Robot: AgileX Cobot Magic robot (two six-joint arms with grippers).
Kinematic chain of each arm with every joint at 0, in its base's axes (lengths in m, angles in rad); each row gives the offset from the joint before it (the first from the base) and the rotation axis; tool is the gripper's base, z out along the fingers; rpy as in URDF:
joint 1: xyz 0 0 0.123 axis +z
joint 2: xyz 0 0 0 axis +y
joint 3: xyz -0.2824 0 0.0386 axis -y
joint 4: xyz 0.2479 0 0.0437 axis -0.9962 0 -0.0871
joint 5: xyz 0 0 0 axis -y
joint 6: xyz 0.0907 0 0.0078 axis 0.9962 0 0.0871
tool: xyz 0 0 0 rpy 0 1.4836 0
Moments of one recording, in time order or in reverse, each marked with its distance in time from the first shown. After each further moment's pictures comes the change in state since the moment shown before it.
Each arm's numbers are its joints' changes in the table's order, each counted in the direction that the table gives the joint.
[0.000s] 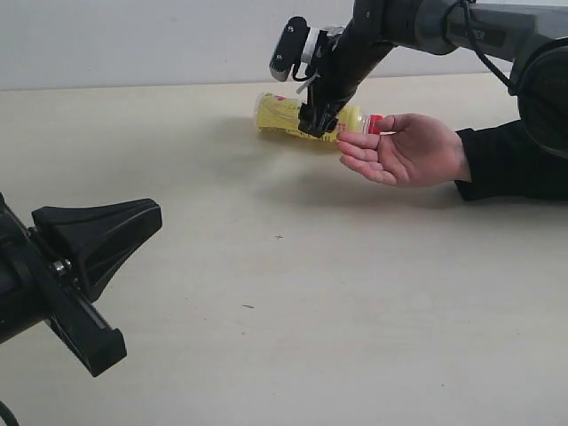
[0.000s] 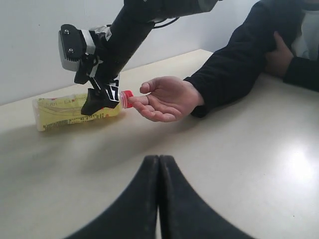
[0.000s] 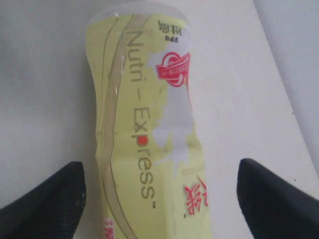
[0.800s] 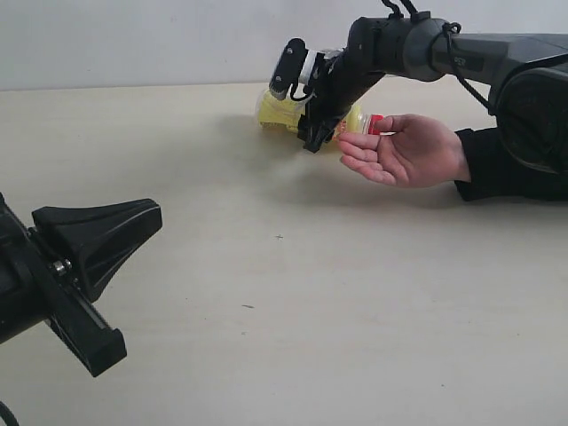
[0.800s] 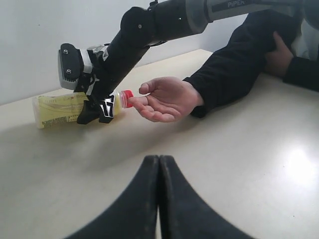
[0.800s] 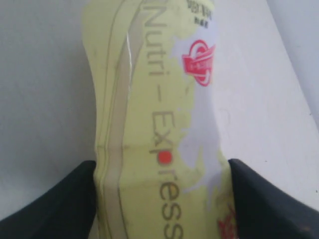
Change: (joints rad) left arm 0.000 0.000 0.000 0.000 0.000 0.000; right arm 0.000 0.076 0.000 0.000 0.118 0.006
